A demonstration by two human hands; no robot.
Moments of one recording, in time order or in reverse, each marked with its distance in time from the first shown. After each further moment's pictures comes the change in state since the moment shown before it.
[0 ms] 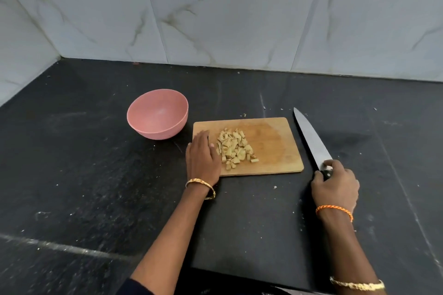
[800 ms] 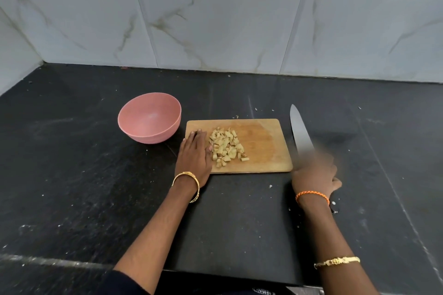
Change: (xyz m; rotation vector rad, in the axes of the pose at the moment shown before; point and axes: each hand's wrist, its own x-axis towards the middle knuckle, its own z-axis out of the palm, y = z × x) left_hand 0.015 -0.020 -0.008 0.294 -0.235 0.211; right_hand -0.001 -0.021 0.020 -0.132 -0.014 -0.016
